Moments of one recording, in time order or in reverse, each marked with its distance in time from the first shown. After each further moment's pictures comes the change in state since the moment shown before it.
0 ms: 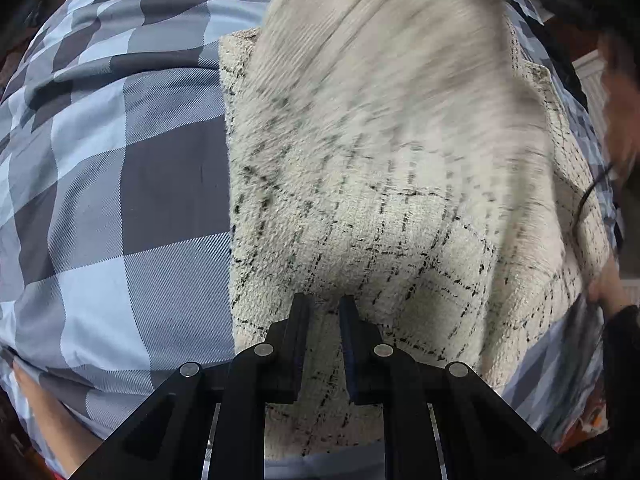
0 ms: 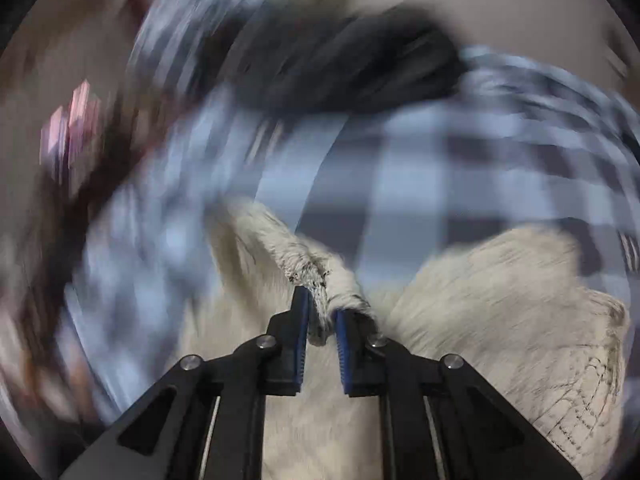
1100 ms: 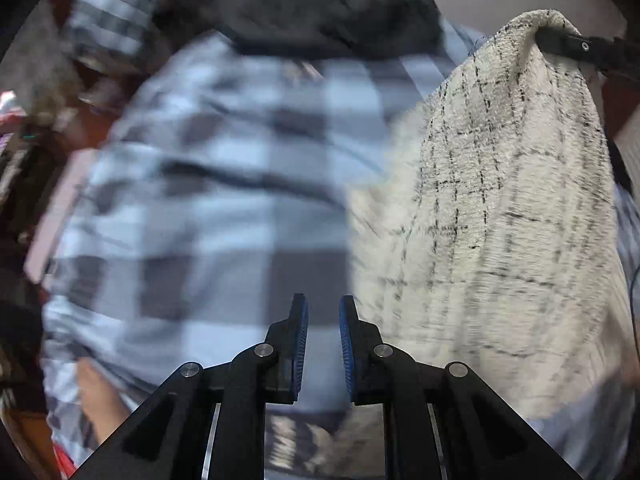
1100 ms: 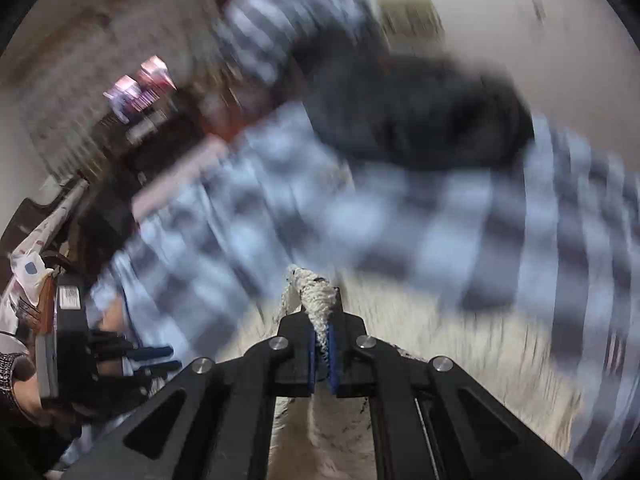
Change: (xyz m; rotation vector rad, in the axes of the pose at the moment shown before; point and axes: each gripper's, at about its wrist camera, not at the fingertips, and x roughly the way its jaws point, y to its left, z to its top) left arm -0.078 0.012 0.005 -0.161 -0.417 0.295; right arm -0.078 0.065 0.027 -0.411 -0.022 0.137
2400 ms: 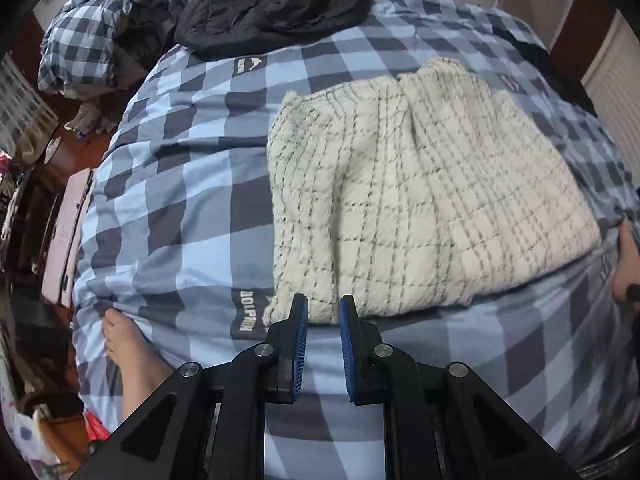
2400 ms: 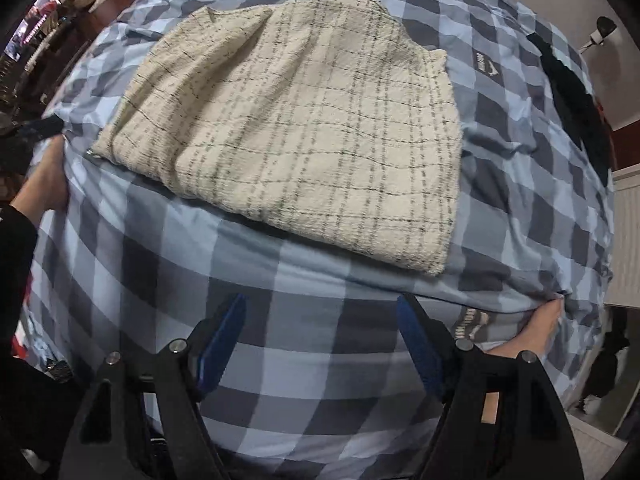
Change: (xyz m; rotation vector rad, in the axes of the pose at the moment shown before) left arm -0.105 -0.067 -0.083 0.206 0.139 -0.015; right arm -0.154 -0.001 -0.219 0.242 0.637 -0.316
